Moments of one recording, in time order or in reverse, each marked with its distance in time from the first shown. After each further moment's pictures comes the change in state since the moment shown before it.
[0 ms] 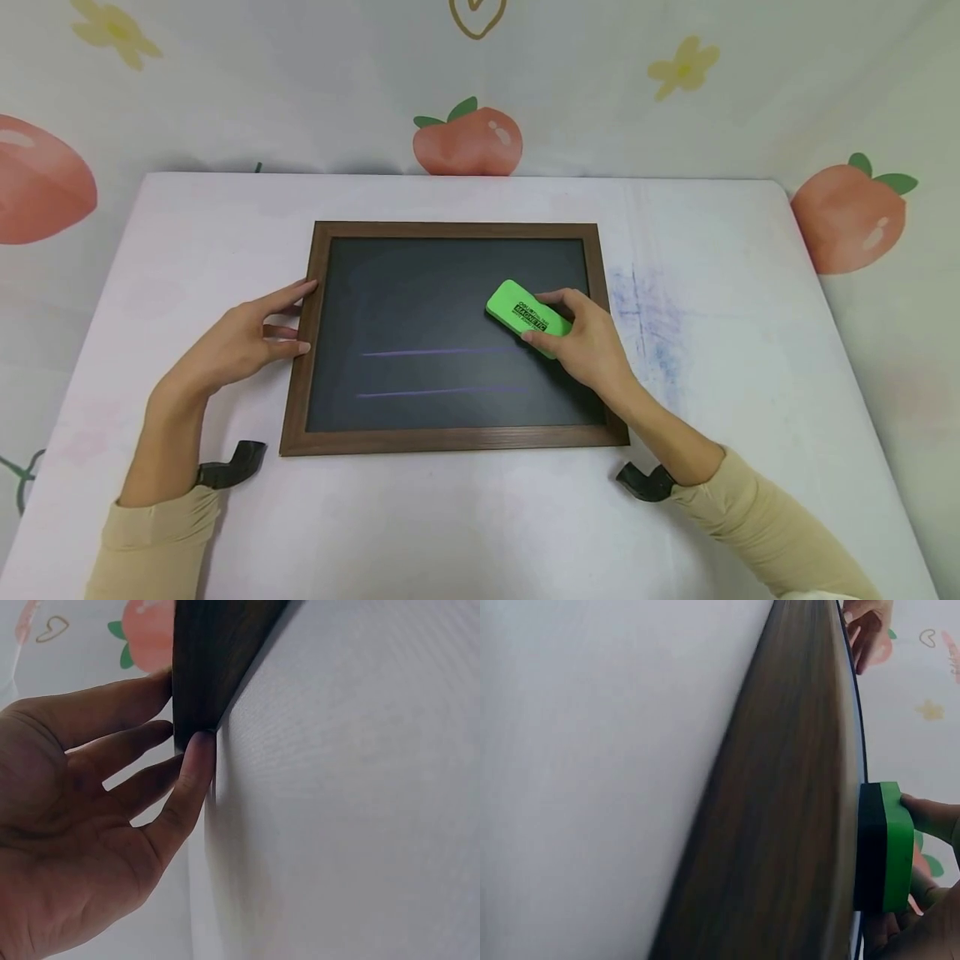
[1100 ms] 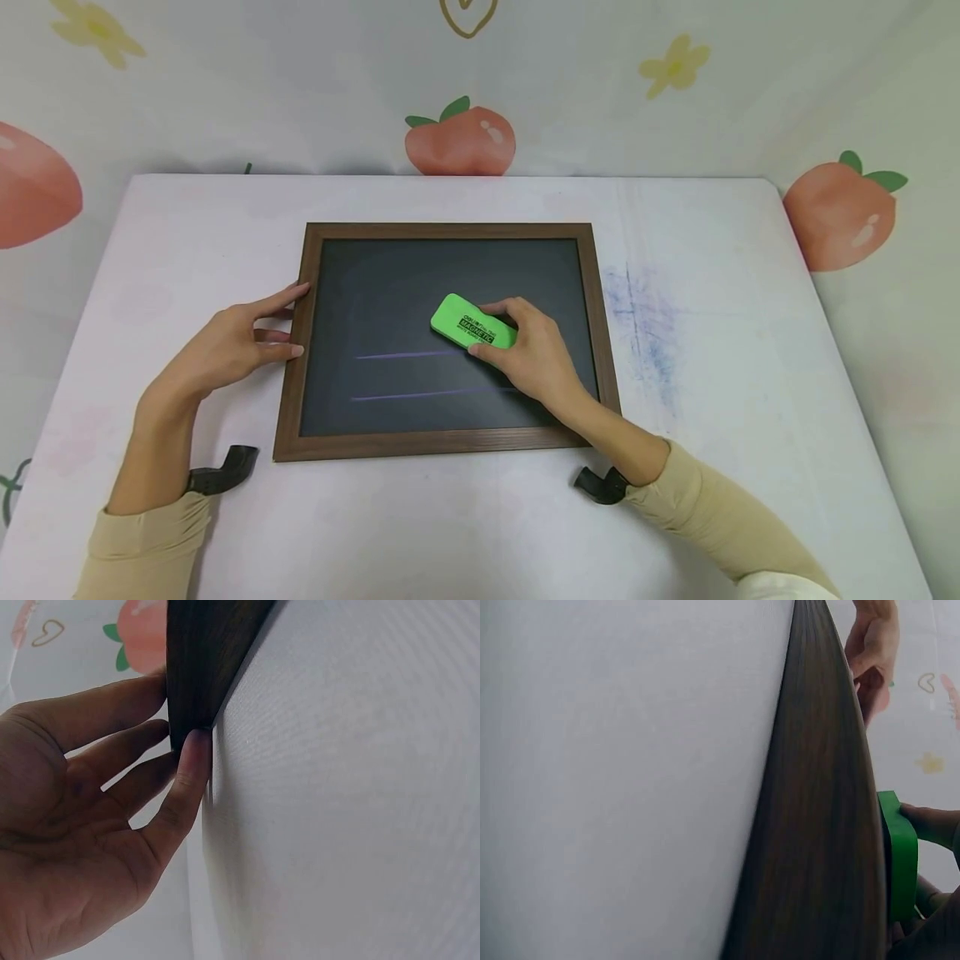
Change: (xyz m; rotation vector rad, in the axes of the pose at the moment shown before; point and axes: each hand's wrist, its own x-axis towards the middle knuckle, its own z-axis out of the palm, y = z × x) left_hand 0.001 -0.001 -0.001 0.018 -0.012 -0.020; right_hand -0.002 -0.031 0.042 0.021 -0.029 -0.069
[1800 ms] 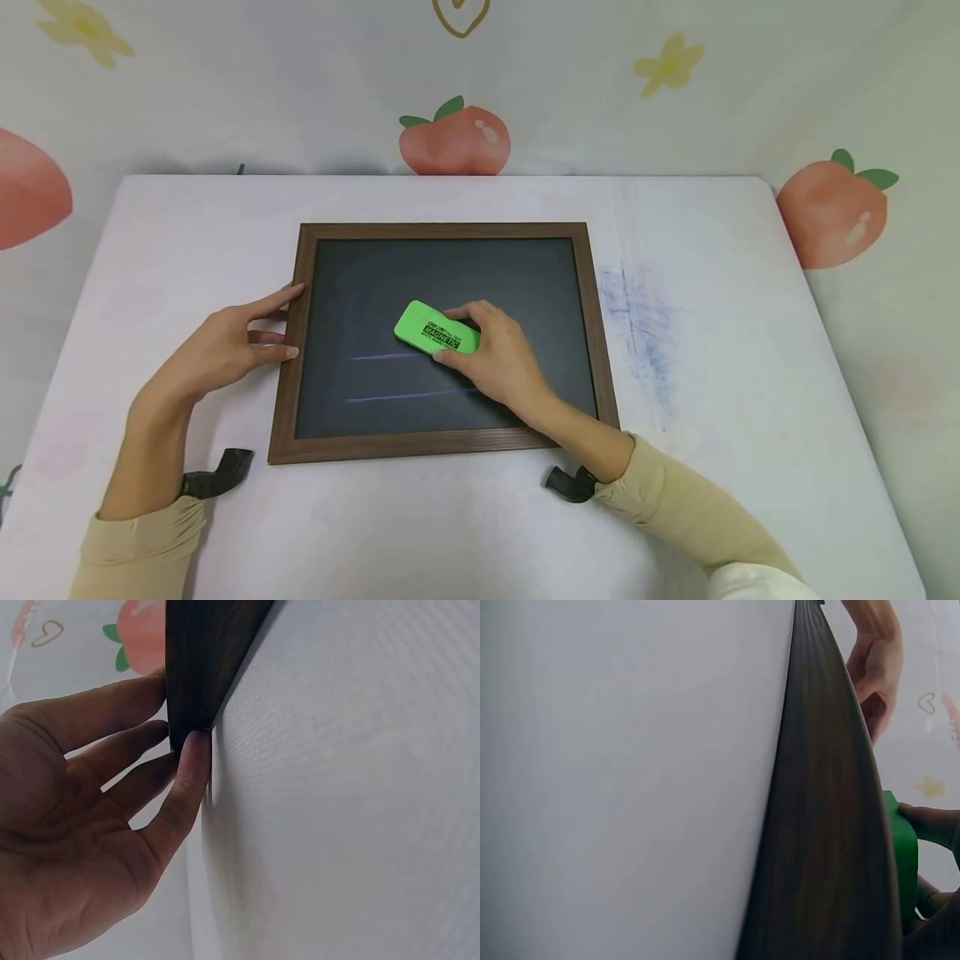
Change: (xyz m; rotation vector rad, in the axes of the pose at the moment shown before) left_hand 0.000 0.000 0.000 0.005 0.006 0.003; right_hand 0.003 -0.022 0.025 -0.011 -0.042 -0.023
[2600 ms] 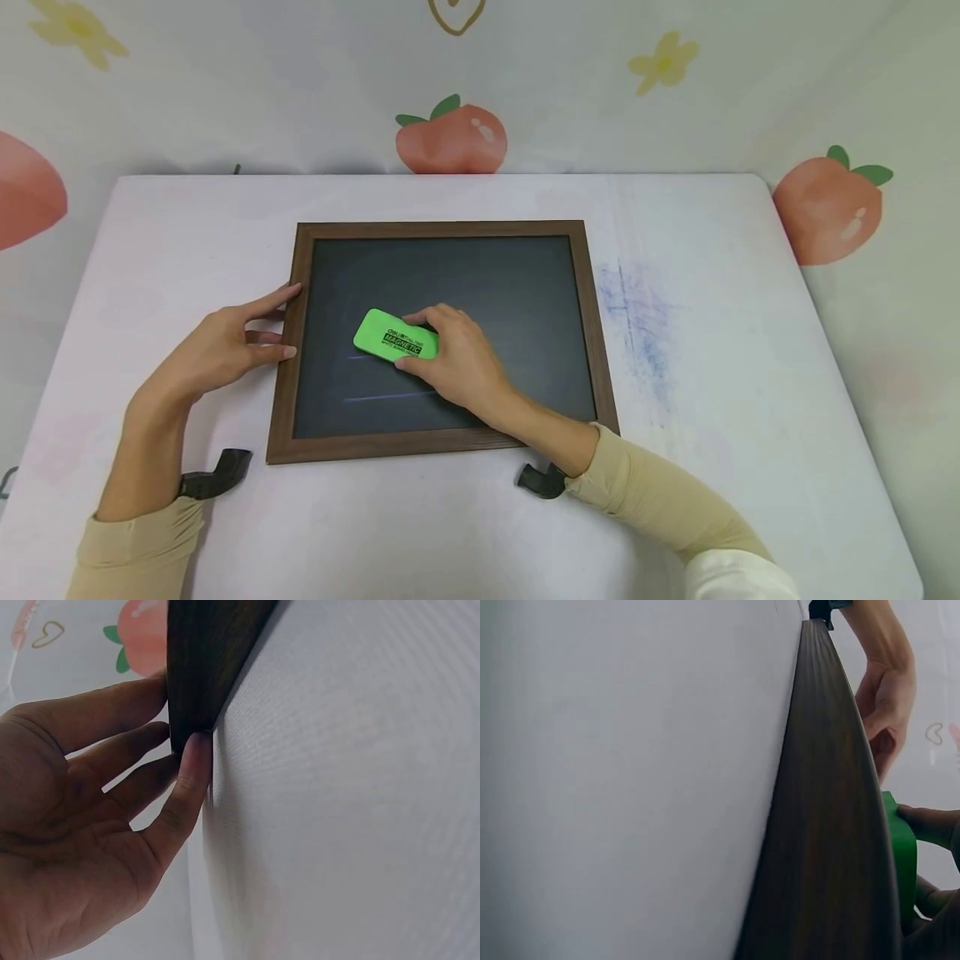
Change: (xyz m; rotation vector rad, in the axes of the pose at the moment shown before) left_hand 0.003 0.001 0.002 0.021 -0.003 -0.005; right_hand 0.007 -0.022 0.027 -0.039 -0.068 -0.073
